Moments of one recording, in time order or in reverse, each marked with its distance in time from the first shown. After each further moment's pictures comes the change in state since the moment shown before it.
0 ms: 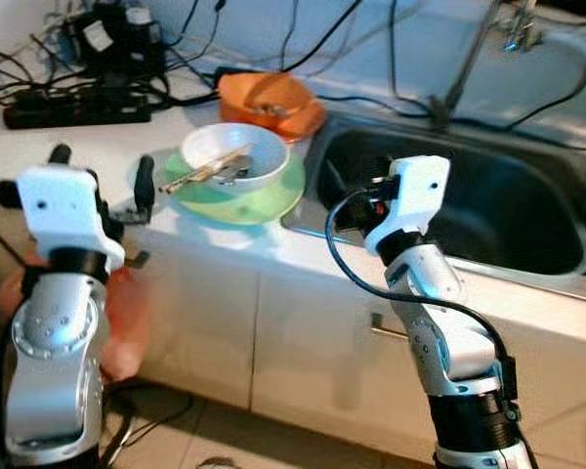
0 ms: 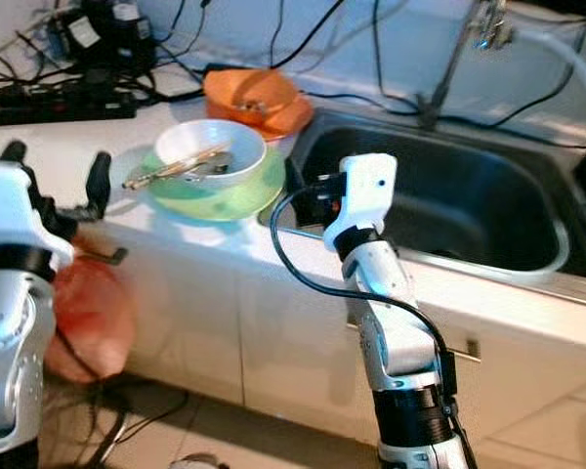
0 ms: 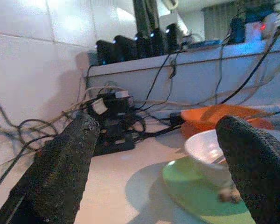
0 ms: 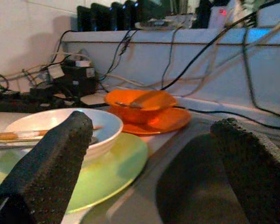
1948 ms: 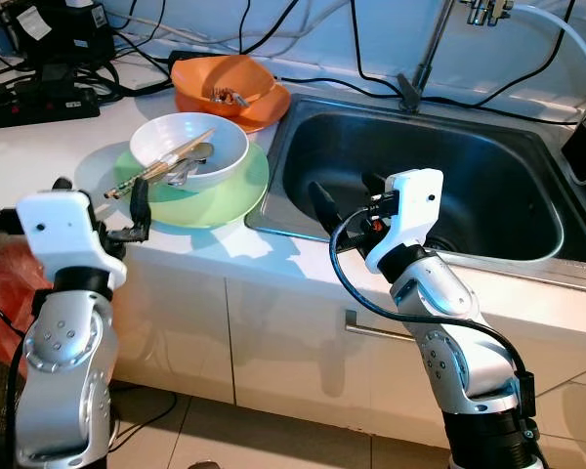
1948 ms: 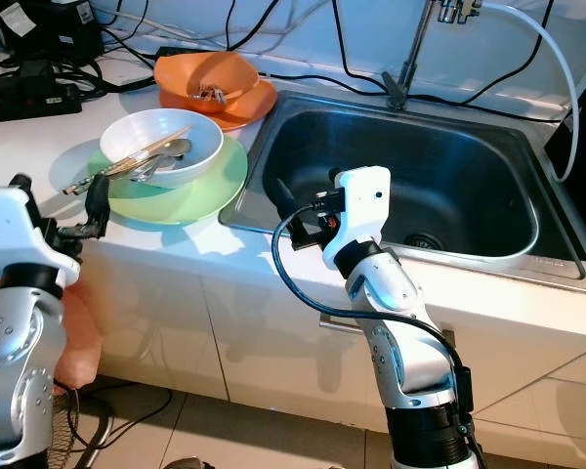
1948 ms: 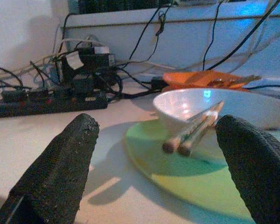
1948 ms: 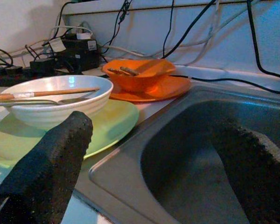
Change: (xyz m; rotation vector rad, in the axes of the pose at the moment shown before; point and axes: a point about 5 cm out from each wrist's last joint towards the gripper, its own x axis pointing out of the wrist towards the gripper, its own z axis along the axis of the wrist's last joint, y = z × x) left arm -0.014 0.005 -0.028 -0.102 0.121 0.089; right arm -0.015 0.005 -0.003 0.041 0.076 0.134
